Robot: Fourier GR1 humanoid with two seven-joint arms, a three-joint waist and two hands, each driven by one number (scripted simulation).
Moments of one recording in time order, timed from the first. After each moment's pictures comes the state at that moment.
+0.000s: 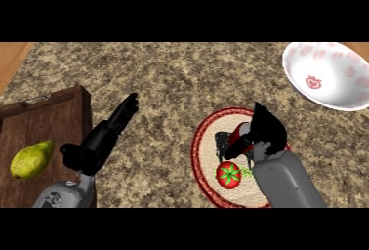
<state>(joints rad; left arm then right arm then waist) -0.15 0.25 -0.28 -1.57 0.15 -0.01 0.05 -0.38 -0.05 0.24 -1.46 0.76 0.17 1.20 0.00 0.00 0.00</state>
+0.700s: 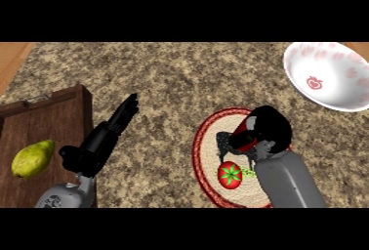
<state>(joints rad) -0.13 0.22 -0.25 -1.59 0.11 -0.05 0.06 -0.37 -0.03 0.19 -1.44 0.91 0.16 1.09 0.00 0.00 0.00</state>
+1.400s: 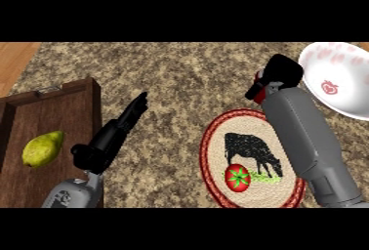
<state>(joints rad) -0.17 0.18 -0.26 -1.57 0.08 -0.08 0.06 -0.85 -0.17 0.04 -0.87 1.02 0.14 0.96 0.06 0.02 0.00</state>
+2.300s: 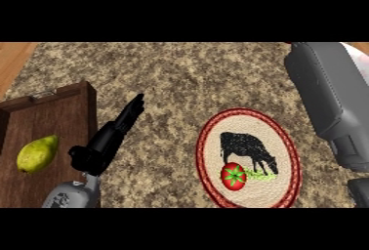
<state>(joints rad) -0.15 0.17 -0.24 -1.57 0.06 -0.08 0.05 -1.14 -0.29 -0.07 -0.64 1.21 -0.34 0.95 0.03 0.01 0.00</state>
